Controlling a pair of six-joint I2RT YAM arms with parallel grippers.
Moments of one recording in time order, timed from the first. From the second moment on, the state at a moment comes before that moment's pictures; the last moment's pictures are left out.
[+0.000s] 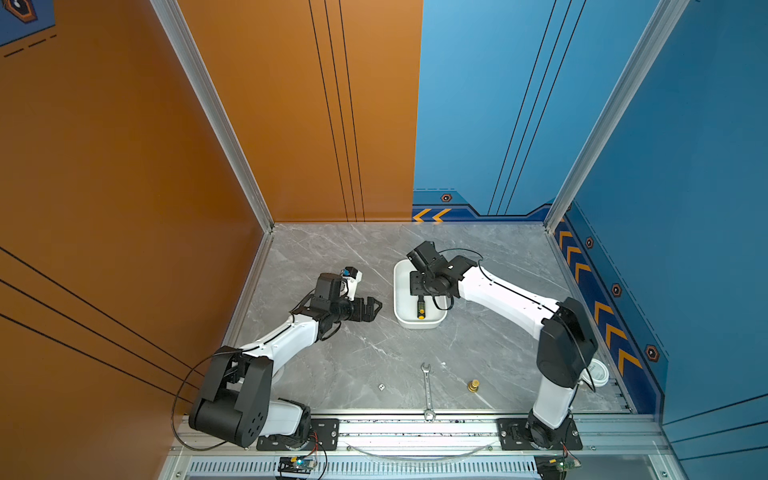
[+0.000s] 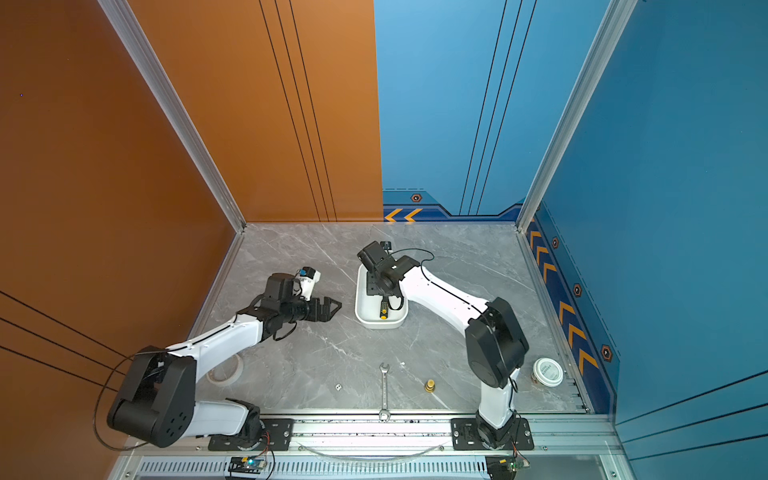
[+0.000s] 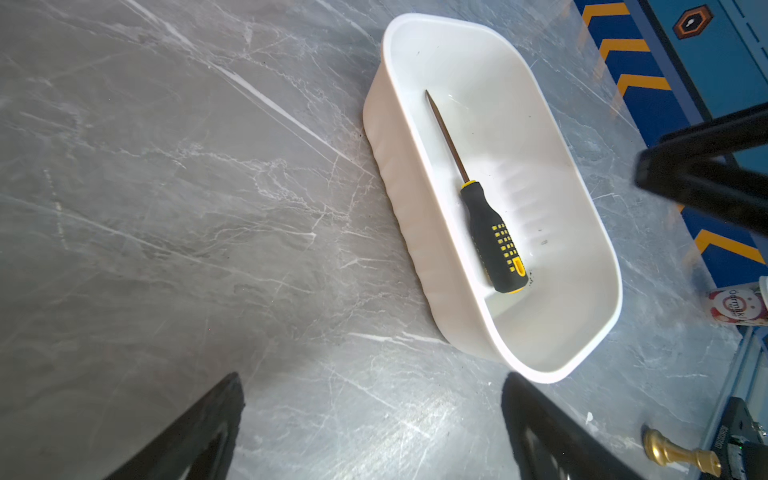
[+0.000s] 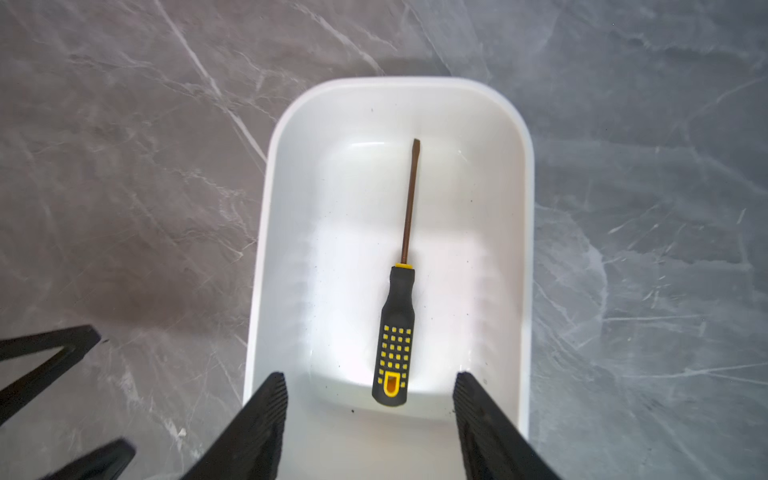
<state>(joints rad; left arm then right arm) -0.27 1.36 0.68 -0.07 0.37 -0.23 0.73 1.76 1.52 -0.76 0.23 0.59</state>
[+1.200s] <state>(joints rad) -0.05 1.22 0.37 0.46 0.06 0.04 0.10 1.17 0.25 0.49 0.29 0.05</state>
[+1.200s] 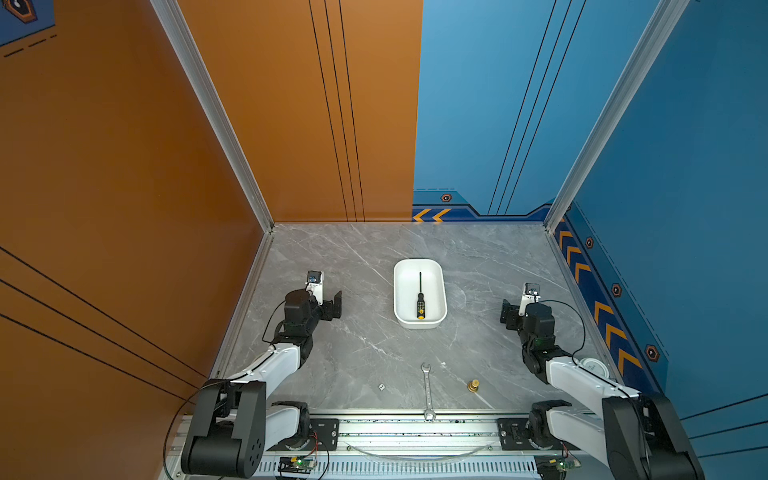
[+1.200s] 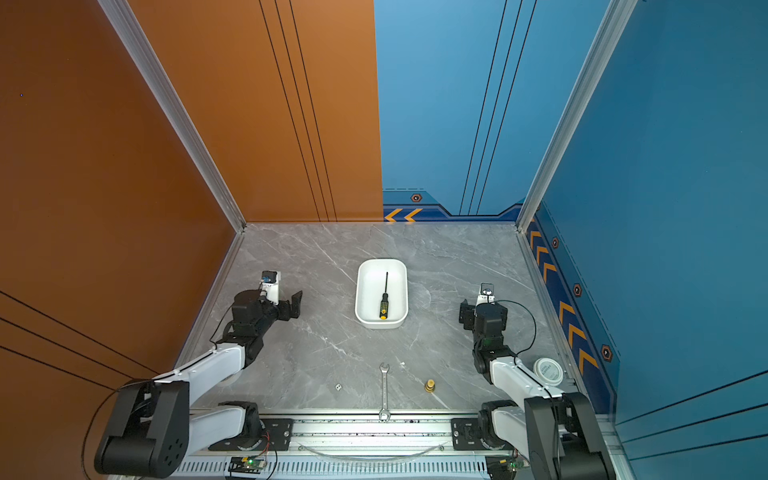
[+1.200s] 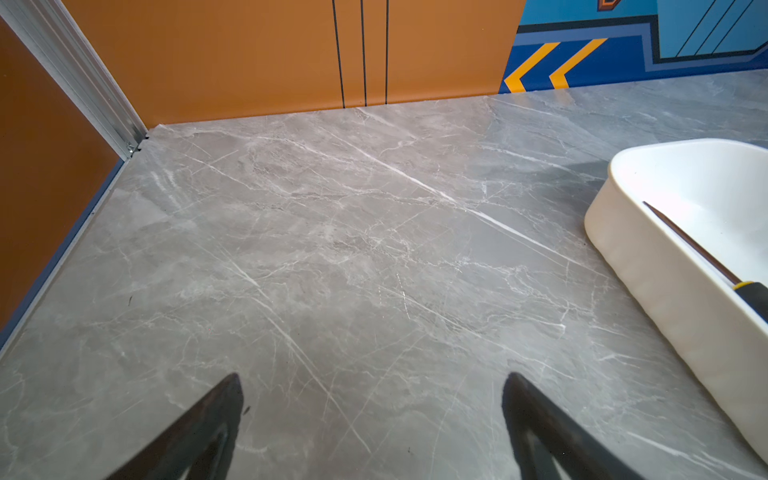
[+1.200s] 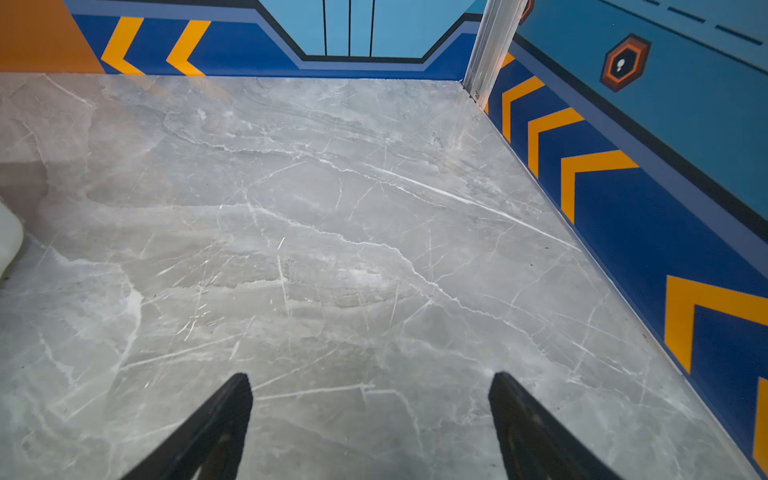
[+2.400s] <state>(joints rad) 0.03 1.56 0.36 0.86 0.08 0.03 0.03 1.55 0.36 0.89 0.22 0.07</state>
